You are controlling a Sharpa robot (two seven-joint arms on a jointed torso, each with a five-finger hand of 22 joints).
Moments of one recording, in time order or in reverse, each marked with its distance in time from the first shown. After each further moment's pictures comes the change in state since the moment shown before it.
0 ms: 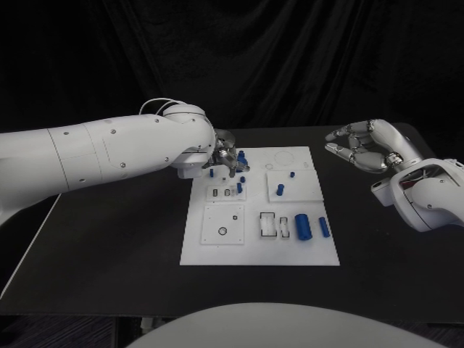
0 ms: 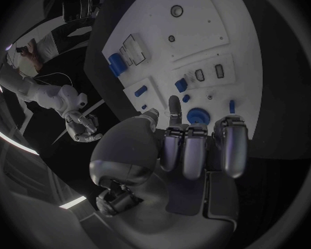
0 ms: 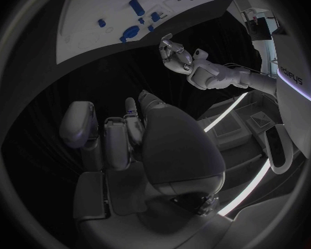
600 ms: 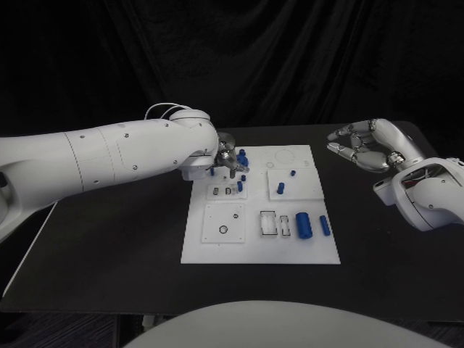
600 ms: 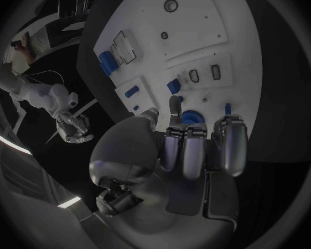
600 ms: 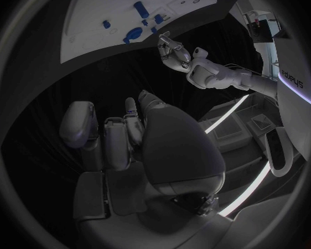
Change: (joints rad) left arm -0.040 0.035 0.000 -0.059 -0.007 -0.031 -0.031; left_hand 0.011 -0.011 -0.007 -0.007 0.026 0.000 0.000 -0.045 0.012 0.000 0.000 0.000 0.000 0.000 -0.007 0.000 0.000 0.000 -0.007 -0.007 -0.012 0.000; right arm -0.001 0.007 0.000 -0.010 -0.029 0.001 -0.023; right_hand 0.000 0.000 -0.003 -0.003 0.008 0.000 0.000 0.000 -0.002 0.000 0.000 0.001 0.000 0.000 0.000 0.004 0.000 0.000 0.000 0.000 0.000 0.000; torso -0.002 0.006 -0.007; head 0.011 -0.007
